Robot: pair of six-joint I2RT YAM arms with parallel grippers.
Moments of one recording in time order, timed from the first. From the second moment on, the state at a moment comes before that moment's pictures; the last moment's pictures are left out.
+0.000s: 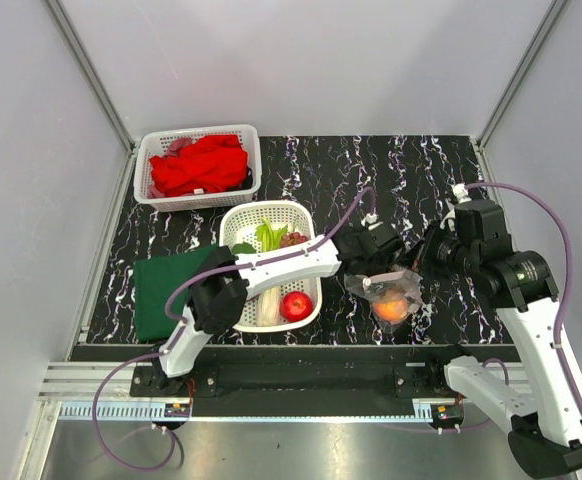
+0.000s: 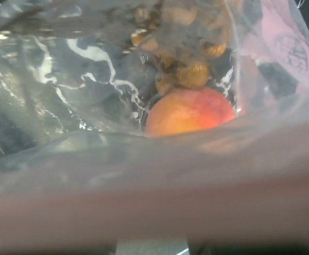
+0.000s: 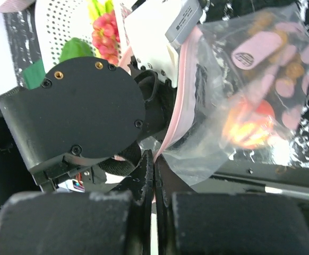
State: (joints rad) left arm -1.13 2.13 1.87 -0.81 -0.02 -0.78; right arm 0.30 0.88 1.24 -1.12 -0.18 0.64
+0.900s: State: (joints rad) left arm -0.97 1.93 1.82 -0.70 0.02 -0.74; right arm 0.31 1.09 1.50 -1.07 -0.32 0.61
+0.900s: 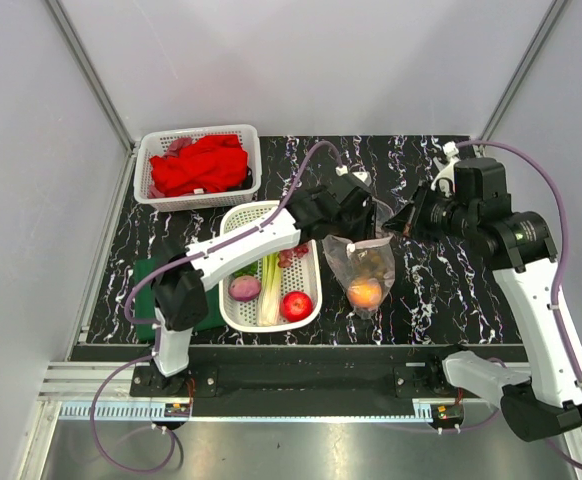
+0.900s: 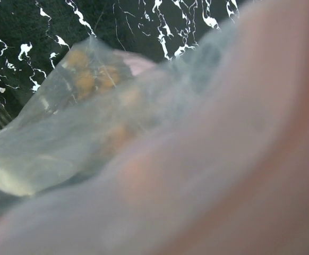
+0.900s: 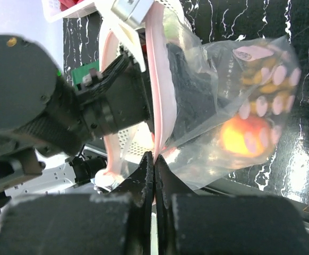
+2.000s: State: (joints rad) left arm -0.98 2.14 1.79 -0.46 -0.17 -0.88; right arm 0.31 0.98 1.28 -1.02 -0.15 0.85
